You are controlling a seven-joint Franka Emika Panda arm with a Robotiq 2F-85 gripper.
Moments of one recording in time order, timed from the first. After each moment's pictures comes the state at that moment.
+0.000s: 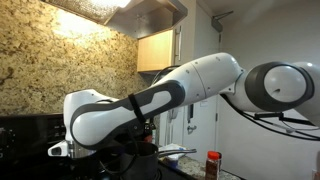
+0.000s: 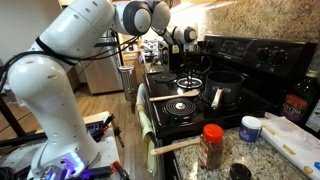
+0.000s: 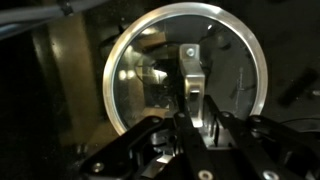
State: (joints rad) arm 0.23 0.89 0.17 -1.12 -0.21 1.90 -0.77
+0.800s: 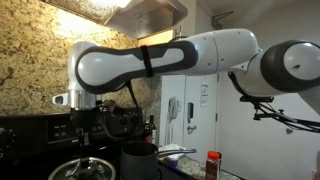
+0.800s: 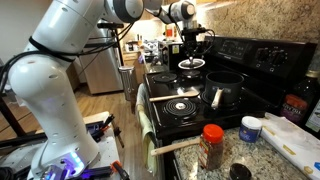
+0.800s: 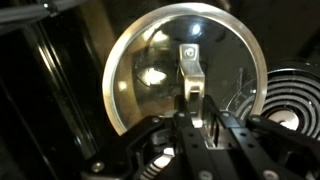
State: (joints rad) arm 0.24 0.73 0.17 -1.06 -0.20 1.81 -0.60
